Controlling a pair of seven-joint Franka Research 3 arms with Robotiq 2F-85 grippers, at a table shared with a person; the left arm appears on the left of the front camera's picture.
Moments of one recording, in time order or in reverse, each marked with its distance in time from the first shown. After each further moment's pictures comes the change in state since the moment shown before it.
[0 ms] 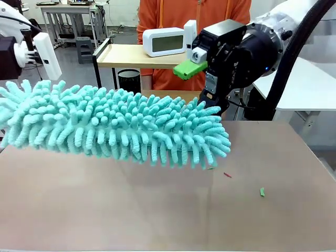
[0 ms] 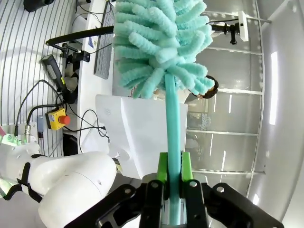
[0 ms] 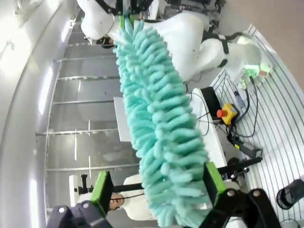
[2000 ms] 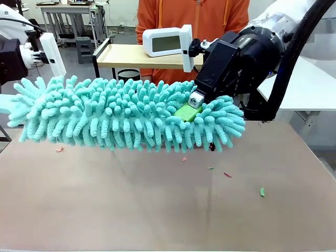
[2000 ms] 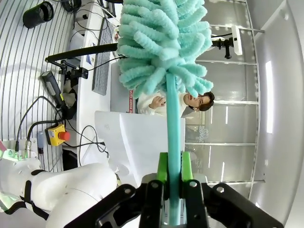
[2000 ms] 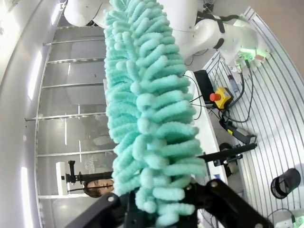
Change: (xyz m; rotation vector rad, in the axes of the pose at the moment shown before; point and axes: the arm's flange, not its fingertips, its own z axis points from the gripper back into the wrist) left arm 0.004 0.008 0.003 -0.029 -0.075 -0.028; right arm -0.008 0.003 -0.012 -0.046 0.089 0.028
